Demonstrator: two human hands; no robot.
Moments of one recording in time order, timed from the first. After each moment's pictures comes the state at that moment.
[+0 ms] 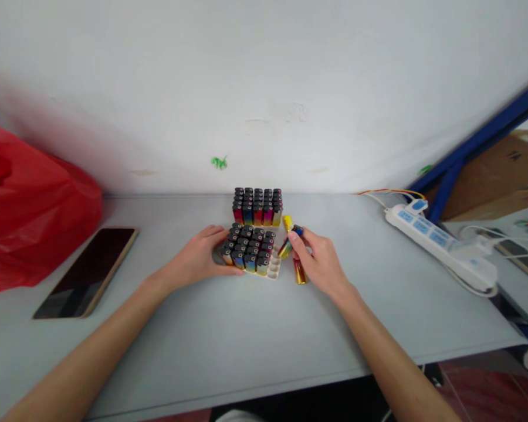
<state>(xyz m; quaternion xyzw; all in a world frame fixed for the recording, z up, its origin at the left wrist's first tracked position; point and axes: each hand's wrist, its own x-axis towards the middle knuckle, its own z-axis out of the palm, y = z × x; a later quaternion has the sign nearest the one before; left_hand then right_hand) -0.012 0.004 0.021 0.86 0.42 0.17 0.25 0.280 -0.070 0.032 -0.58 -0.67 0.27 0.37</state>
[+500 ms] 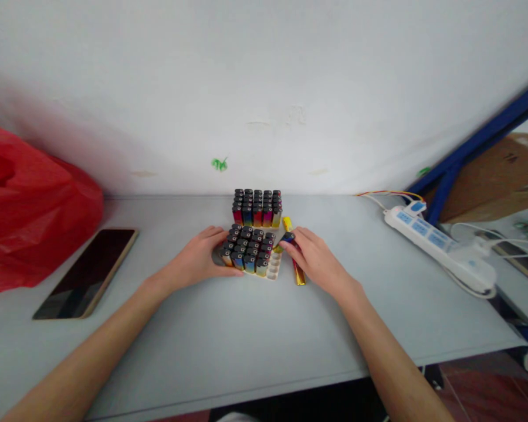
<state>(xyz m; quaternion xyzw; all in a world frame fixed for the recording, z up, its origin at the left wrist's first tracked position) -0.013 0.005 0.018 0.86 0.42 0.16 0.24 0.286 -0.057 0.020 -0.51 -0.81 0.11 0.27</state>
